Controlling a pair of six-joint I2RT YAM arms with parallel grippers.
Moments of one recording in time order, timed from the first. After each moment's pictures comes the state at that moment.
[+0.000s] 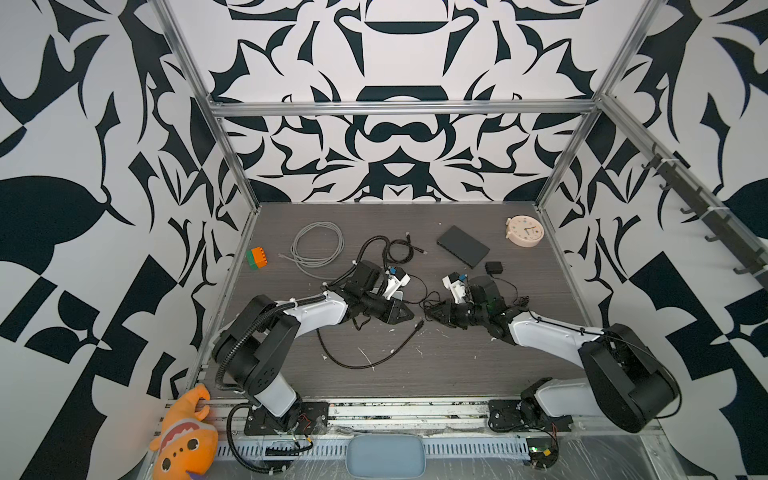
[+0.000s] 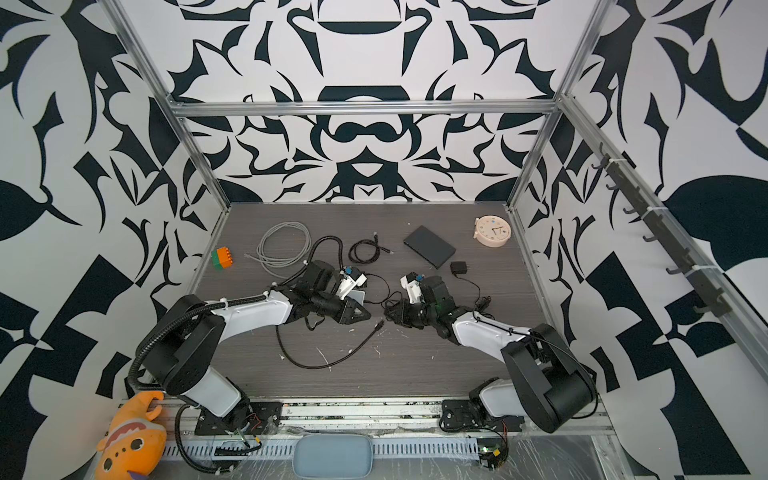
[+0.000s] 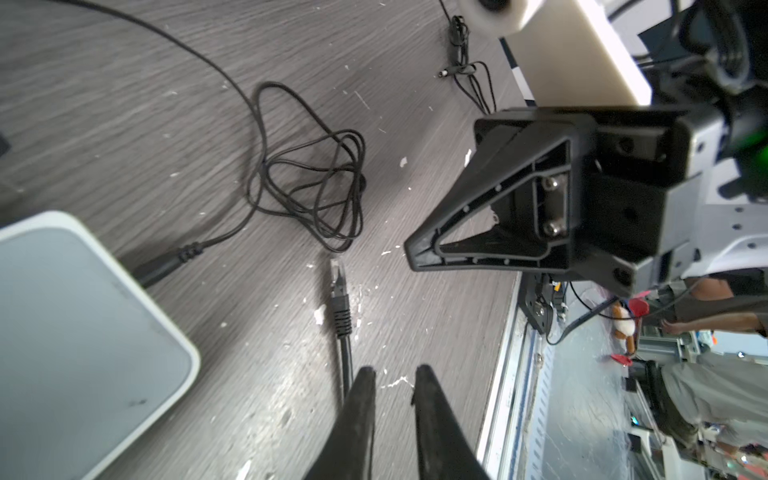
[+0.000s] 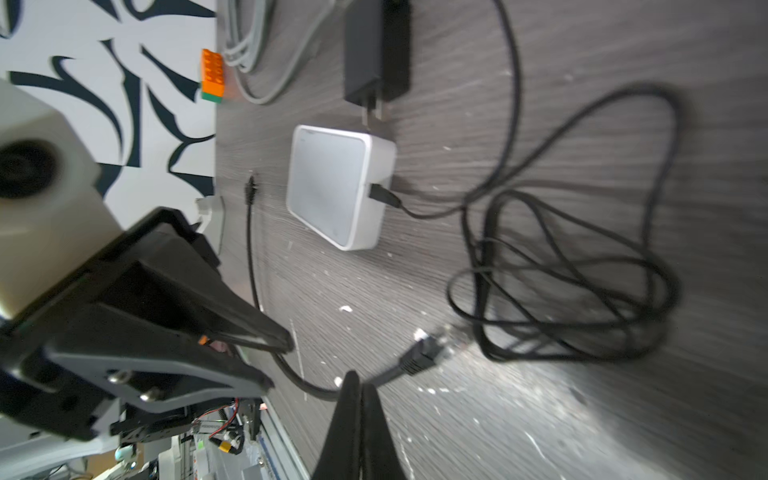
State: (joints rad) left arm -0.67 1.61 0.80 -0.01 0.70 -0.29; right arm 0.48 1.34 0.49 0.09 -0.59 0.75
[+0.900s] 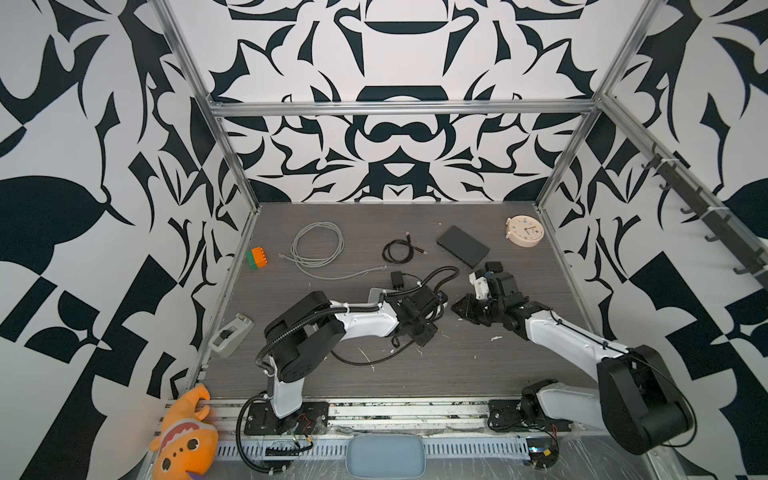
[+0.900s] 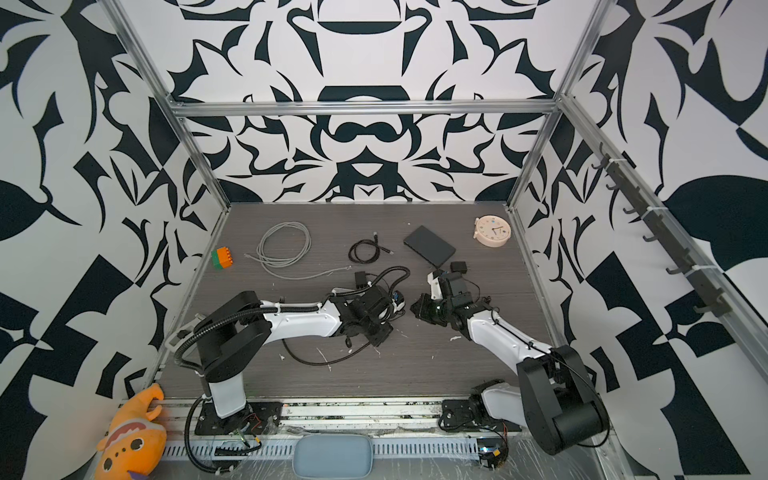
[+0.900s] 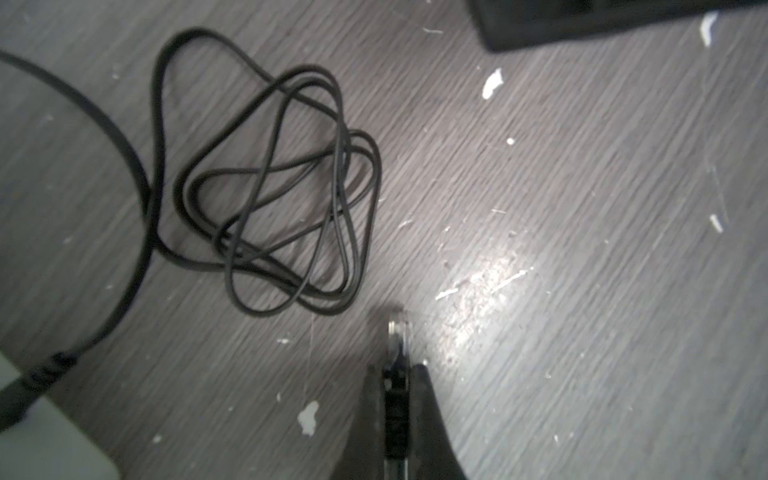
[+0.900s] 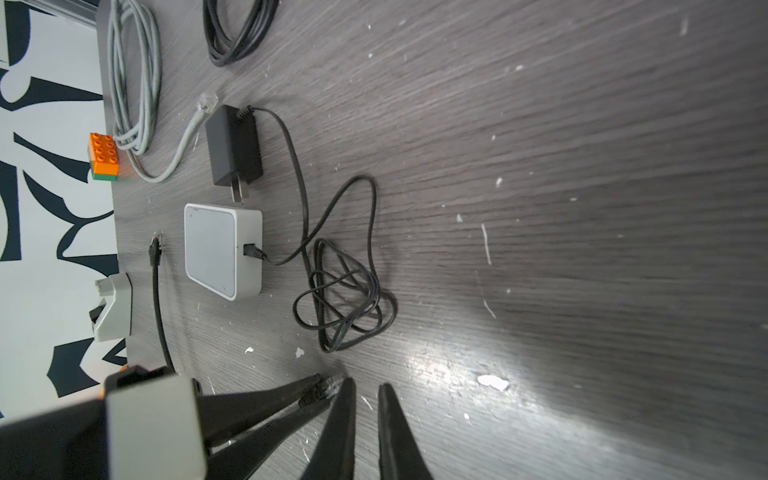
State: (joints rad) left arm -1.04 1.86 1.07 -0.26 0.06 -0.14; right arm 0.31 1.23 0.53 -0.18 -0.44 0.63
